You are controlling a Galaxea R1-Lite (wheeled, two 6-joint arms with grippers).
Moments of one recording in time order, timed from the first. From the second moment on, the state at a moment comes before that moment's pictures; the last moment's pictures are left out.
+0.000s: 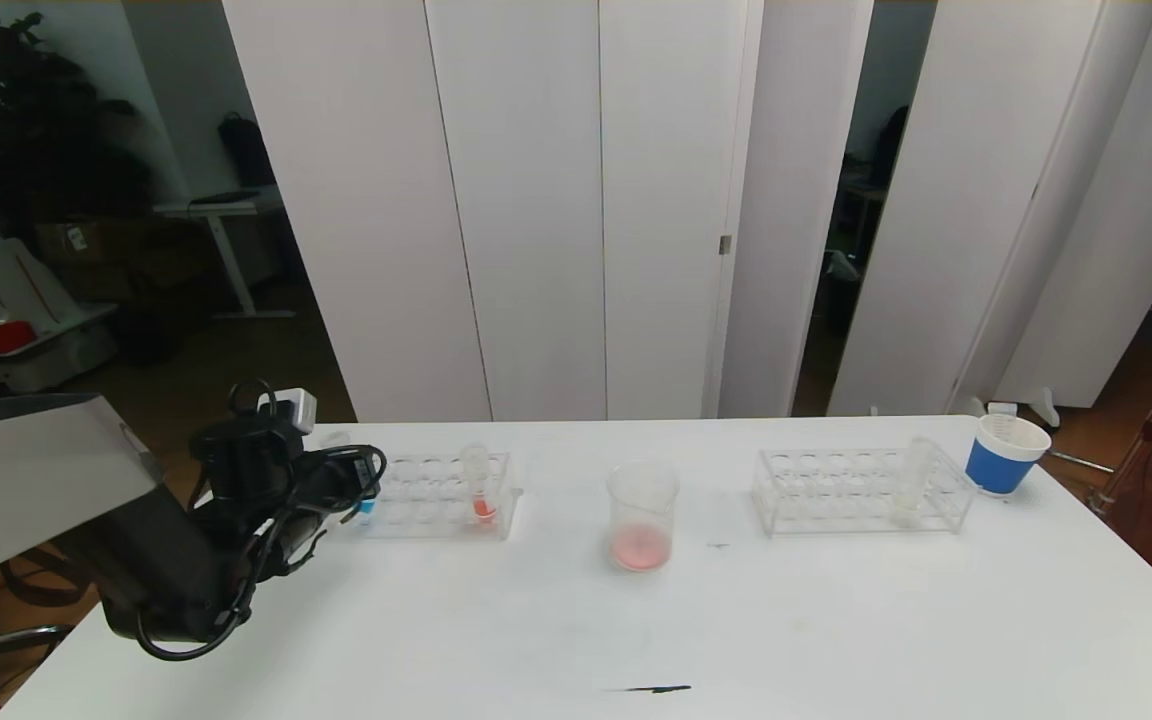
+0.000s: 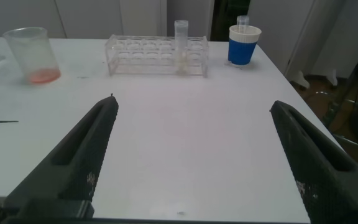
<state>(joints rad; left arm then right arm) -0.01 2.20 -0.75 -1.20 0.12 -0.13 0.00 0.00 0.00 -0.01 -0.01 0.01</state>
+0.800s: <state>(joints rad) -0.01 1.92 -0.77 -0.92 0.10 -0.09 0.00 0.00 0.00 -0.01 -0.01 0.01</state>
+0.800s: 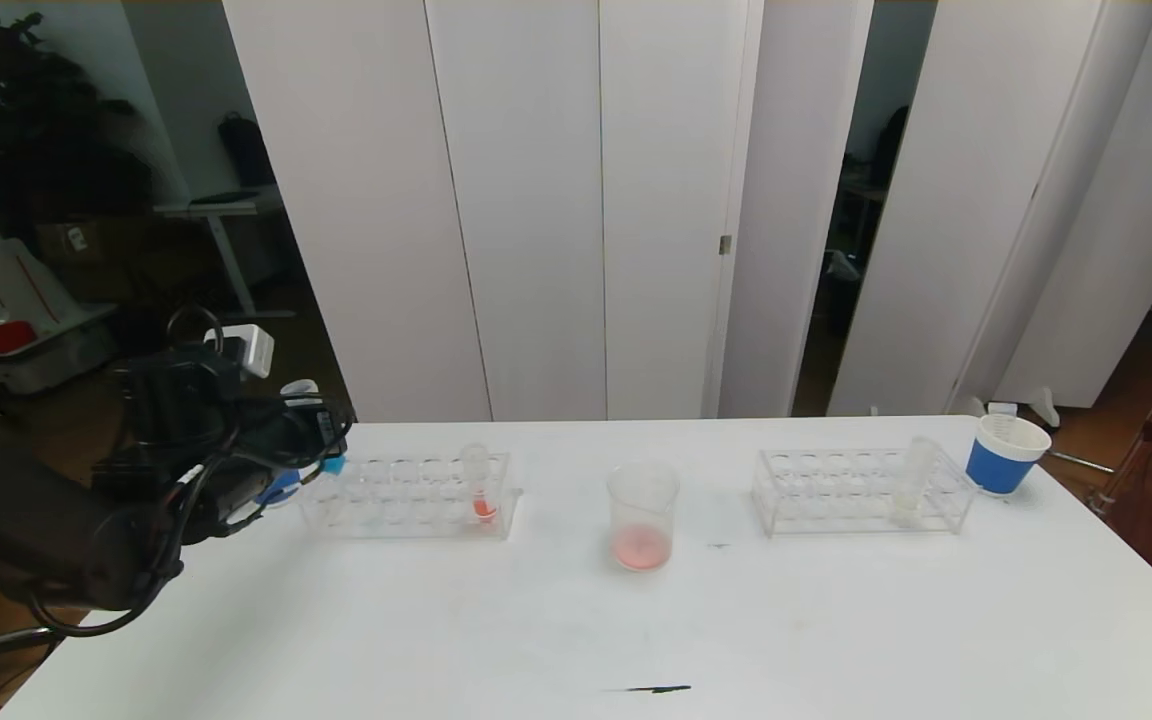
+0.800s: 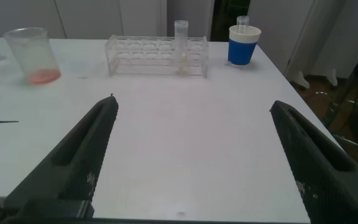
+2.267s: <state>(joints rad) -0.28 1.52 -0.78 -0.62 -0.33 0.10 0.00 0.00 0.00 -0.01 -0.01 0.01</state>
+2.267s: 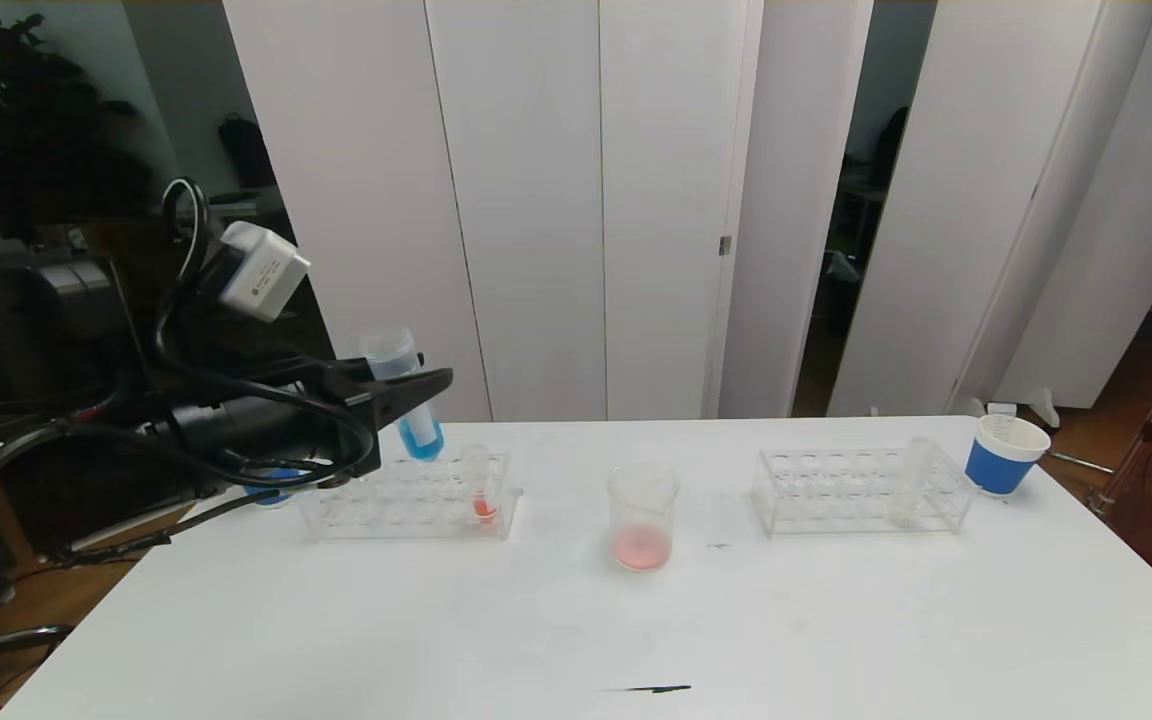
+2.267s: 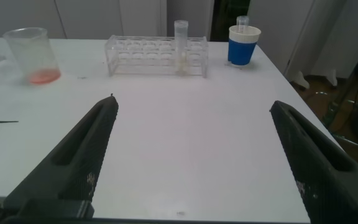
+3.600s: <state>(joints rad) -0.44 2.07 -1.11 -0.87 -0.34 0.74 0.00 0.00 0.00 -0.01 -0.01 0.01</state>
